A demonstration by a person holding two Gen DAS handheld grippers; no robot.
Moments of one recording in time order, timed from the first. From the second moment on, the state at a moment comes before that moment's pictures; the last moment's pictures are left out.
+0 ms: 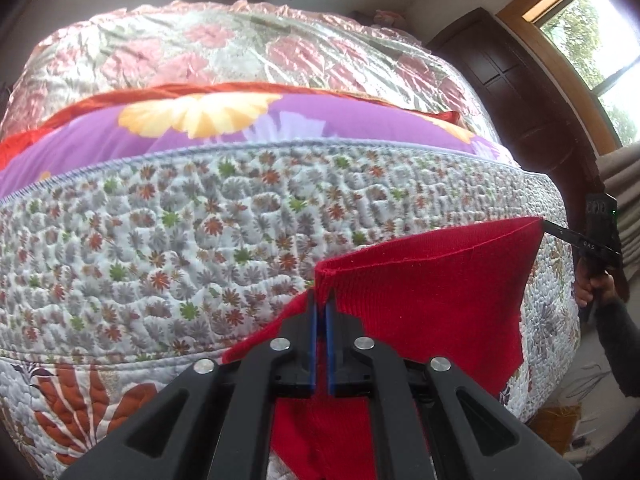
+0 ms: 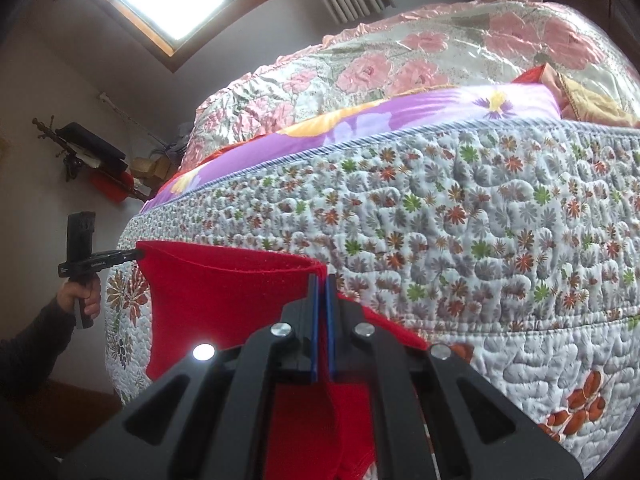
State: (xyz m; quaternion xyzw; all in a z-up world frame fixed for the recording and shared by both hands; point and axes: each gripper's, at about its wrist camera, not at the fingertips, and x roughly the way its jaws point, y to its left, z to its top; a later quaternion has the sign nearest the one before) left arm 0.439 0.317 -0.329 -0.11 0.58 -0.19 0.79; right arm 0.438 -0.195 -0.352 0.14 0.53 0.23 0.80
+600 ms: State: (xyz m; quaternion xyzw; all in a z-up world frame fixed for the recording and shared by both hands) left arm 0.406 0.292 -0.364 -0.17 0.57 -0.23 0.77; right arm 0.413 -0.176 -0.408 0.27 0.56 0.26 0.74
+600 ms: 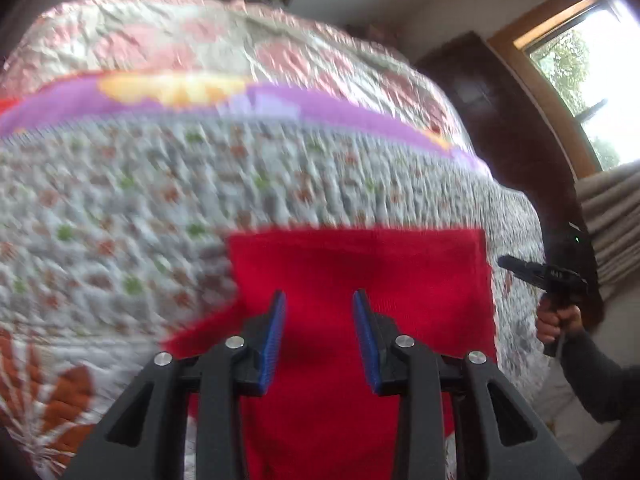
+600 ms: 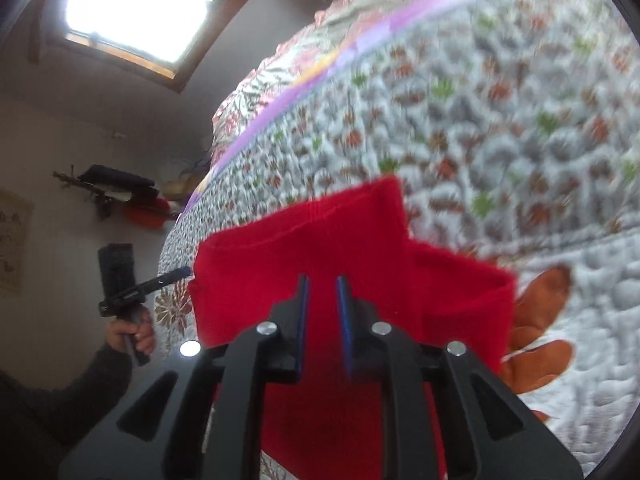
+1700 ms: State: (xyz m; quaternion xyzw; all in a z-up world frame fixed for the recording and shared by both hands) left arm 0.250 0.274 -0.411 -0.24 0.60 -0.28 0.70; right arm 0.268 -0.165 -0.457 0.29 0.63 0.29 0.66
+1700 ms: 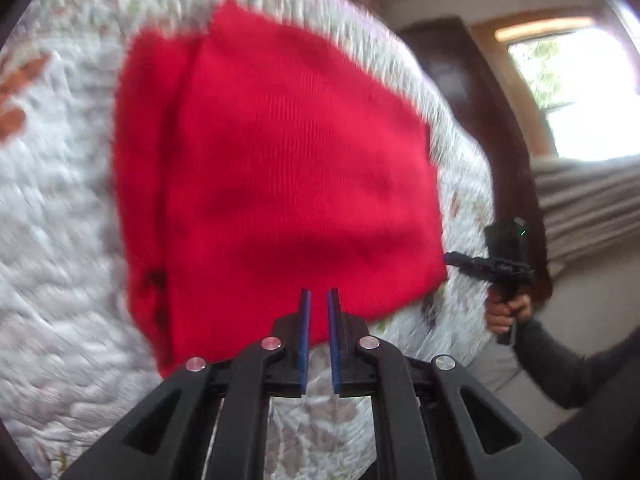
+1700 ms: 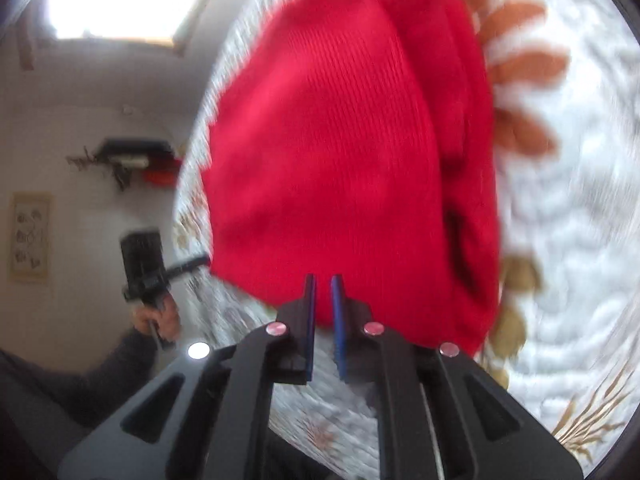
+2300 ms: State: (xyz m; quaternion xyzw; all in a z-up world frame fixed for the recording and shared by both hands) left arm 0.233 0.399 -0.401 -0.34 0.59 -0.21 0.70; right arm 0.226 -0.183 -0.399 0.22 0.60 0.09 0.77
